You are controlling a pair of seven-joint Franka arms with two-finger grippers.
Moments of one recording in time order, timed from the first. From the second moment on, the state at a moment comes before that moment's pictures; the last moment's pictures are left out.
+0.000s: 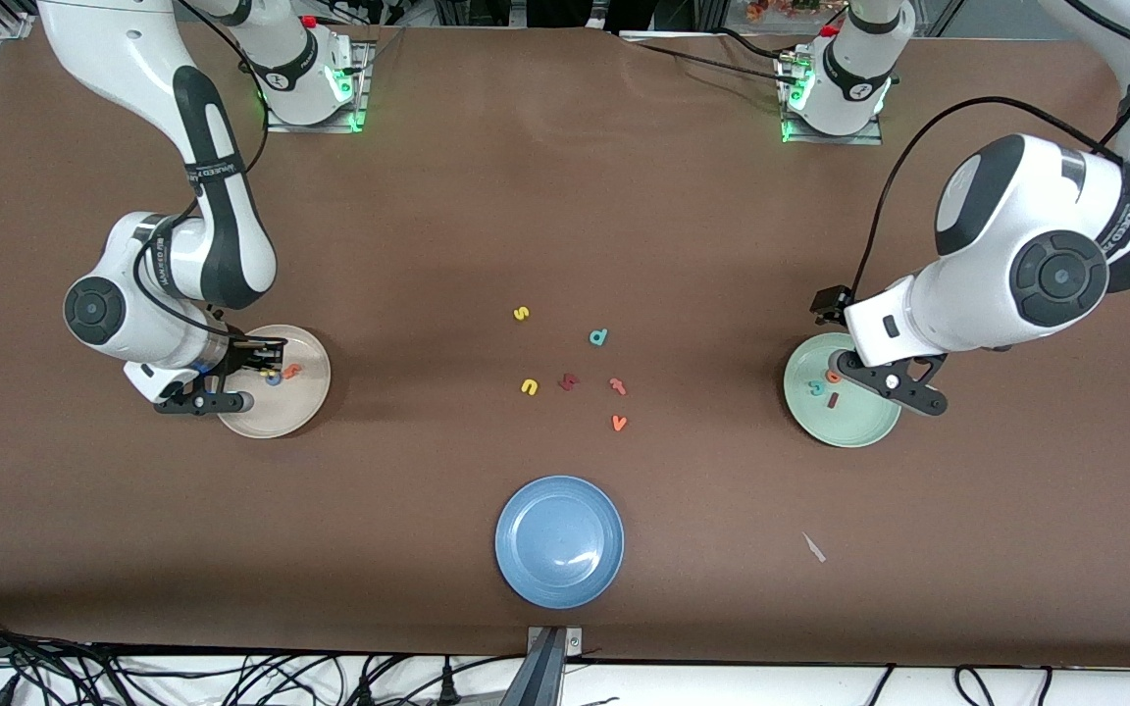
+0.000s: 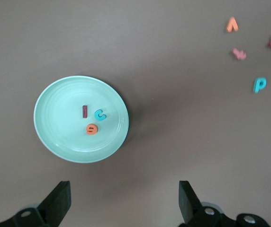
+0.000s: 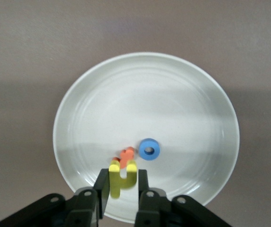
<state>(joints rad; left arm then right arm) 0.18 0.39 -0.49 -1.49 0.10 1.62 0.04 0.50 0.48 -0.46 -1.93 0.31 2.24 -0.17</state>
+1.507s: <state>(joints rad) -0.05 -0.02 -0.07 -1.65 -0.01 1.62 -0.04 0.10 0.19 -0.08 -1.68 0.07 1.77 -0.08</state>
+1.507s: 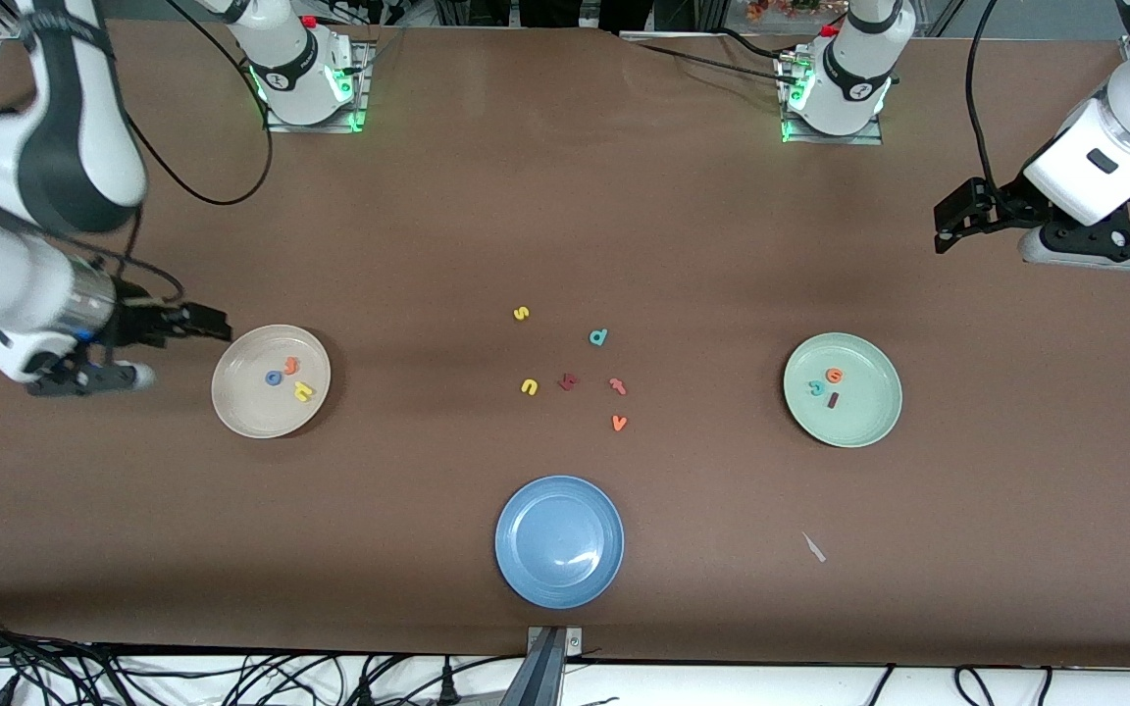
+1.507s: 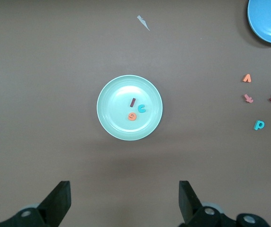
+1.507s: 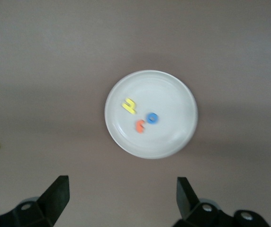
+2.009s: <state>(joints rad) -0.01 -0.02 -0.09 -1.65 -0.01 1.59 -0.04 0.10 -0.01 -0.03 -1.63 -0.04 1.62 -0.08</state>
